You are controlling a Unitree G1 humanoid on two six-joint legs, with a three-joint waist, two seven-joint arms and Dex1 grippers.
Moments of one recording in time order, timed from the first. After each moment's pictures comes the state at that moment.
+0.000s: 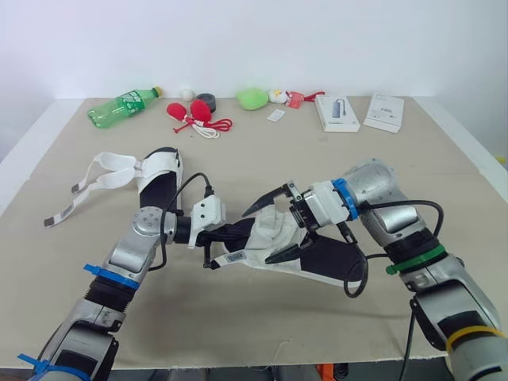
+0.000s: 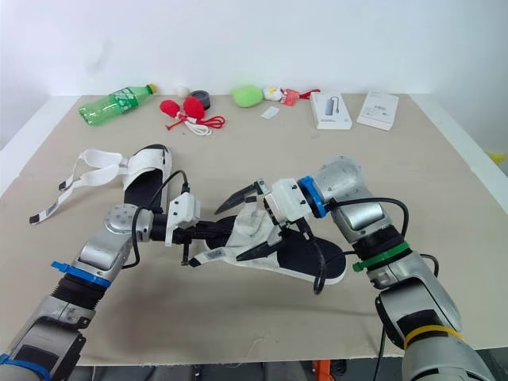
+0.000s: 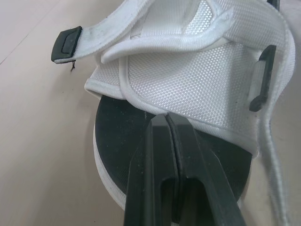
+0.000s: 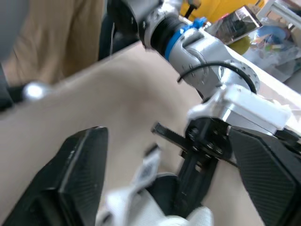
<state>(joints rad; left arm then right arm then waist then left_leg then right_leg) -0.54 0.47 -0.24 0.17 -0.21 0.09 -1.21 -0.83 -0.64 0.39 0.12 0.55 -0.07 1.57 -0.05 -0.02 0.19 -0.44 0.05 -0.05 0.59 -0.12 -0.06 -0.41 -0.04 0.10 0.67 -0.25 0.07</state>
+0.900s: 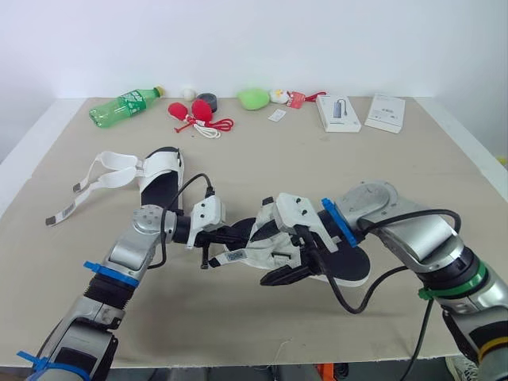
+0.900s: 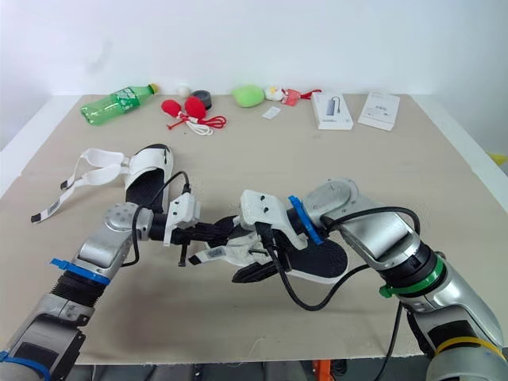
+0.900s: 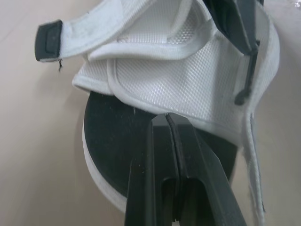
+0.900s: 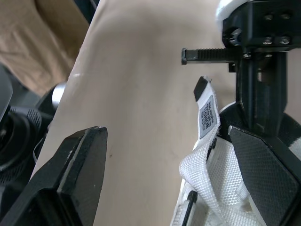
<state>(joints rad) -0.56 0.46 -0.25 0.19 -0.21 0.11 -1.25 -0.81 -0.80 0.49 -0.36 0.46 0.76 1.27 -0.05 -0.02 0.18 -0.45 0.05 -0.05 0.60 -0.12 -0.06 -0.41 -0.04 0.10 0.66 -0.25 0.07</state>
